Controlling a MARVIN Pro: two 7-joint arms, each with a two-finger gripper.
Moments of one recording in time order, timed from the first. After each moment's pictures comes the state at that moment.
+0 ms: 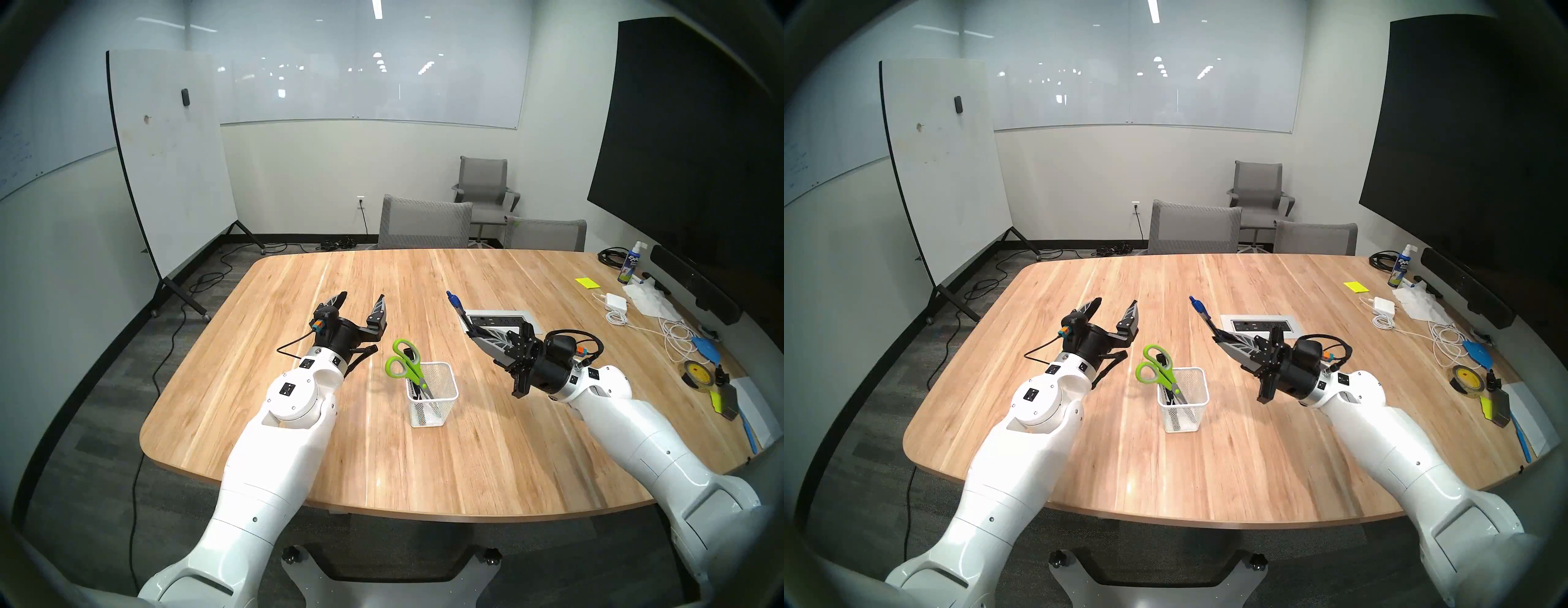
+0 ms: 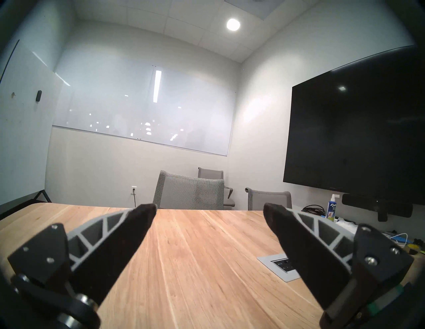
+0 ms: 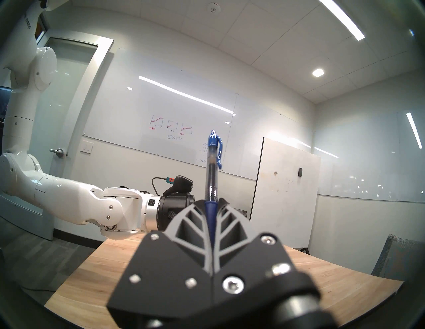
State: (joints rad) left arm 1.39 -1.48 -1.37 -1.46 -0.30 -0.16 -0.16; right arm -1.17 -0.91 1.10 -1.17 1.03 -0.57 1.27
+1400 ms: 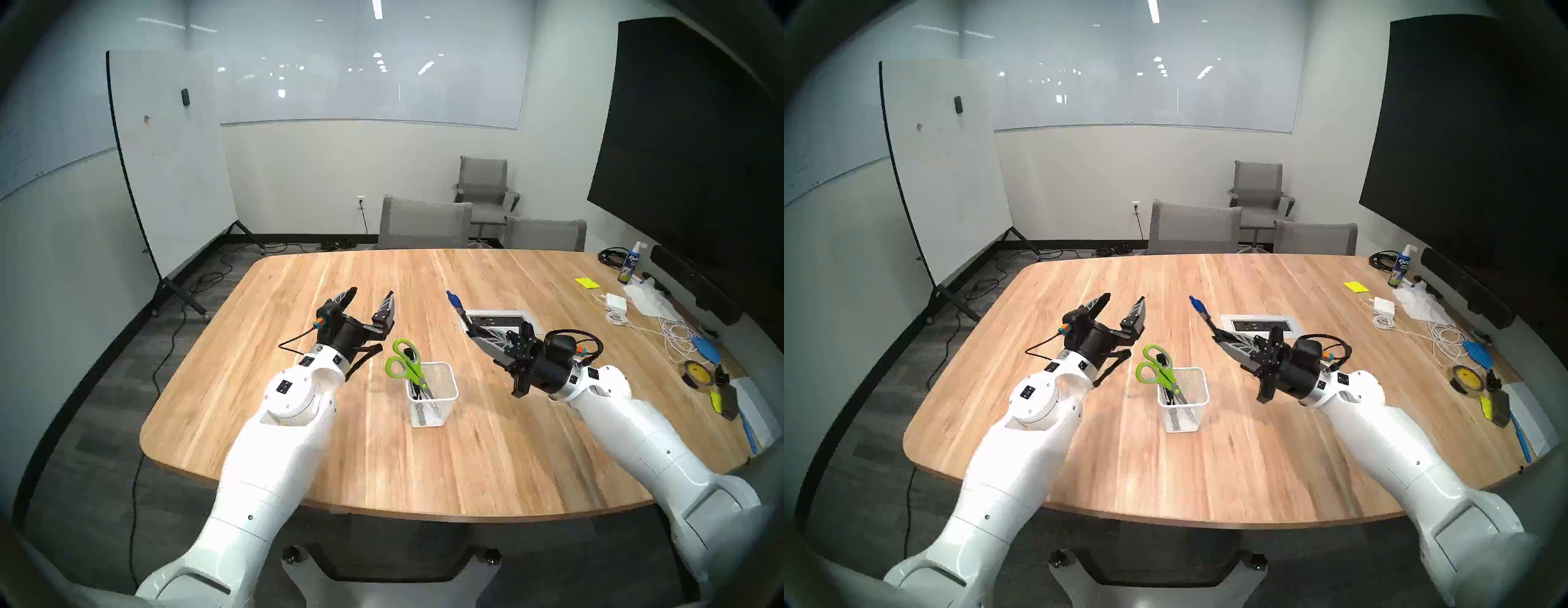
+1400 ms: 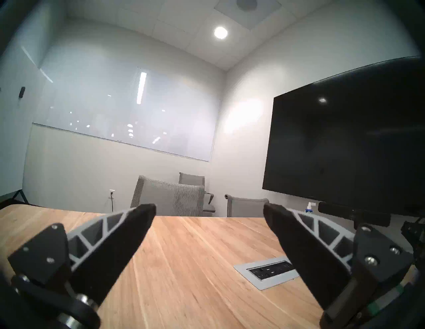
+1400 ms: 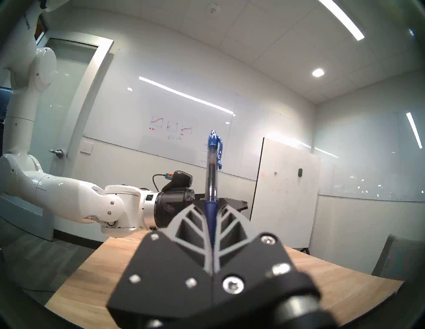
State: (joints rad) left arm 1.39 -1.47 -1.36 -1.48 -0.37 -0.16 -0.26; right arm -1.17 -0.91 1.10 -1.17 1.04 -0.57 1.27
